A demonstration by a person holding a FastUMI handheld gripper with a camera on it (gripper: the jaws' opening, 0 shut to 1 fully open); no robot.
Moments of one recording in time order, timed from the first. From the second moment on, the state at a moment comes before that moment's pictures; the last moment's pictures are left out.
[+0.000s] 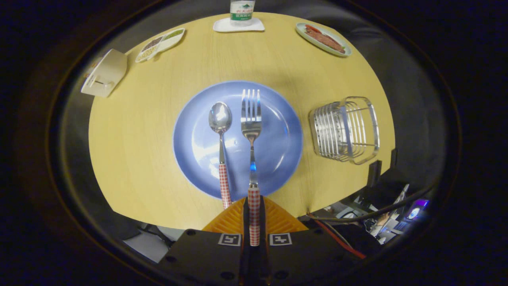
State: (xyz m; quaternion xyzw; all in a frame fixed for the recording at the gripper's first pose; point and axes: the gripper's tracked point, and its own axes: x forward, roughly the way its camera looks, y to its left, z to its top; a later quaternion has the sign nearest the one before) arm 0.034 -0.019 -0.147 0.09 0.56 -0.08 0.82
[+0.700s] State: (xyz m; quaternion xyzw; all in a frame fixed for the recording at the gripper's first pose) arm -0.001 -0.094 -0.117 0.27 0.64 -0.12 0.71
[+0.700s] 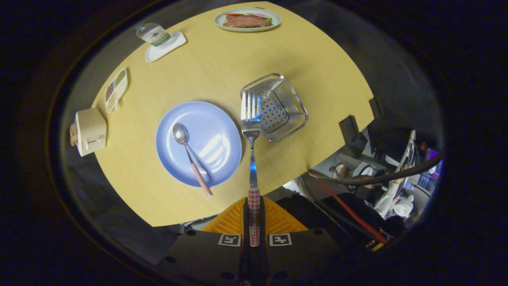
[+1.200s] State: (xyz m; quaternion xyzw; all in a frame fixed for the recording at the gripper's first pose) arm 0.023 -0.109 -0.125 0.38 0.71 -0.08 0.59
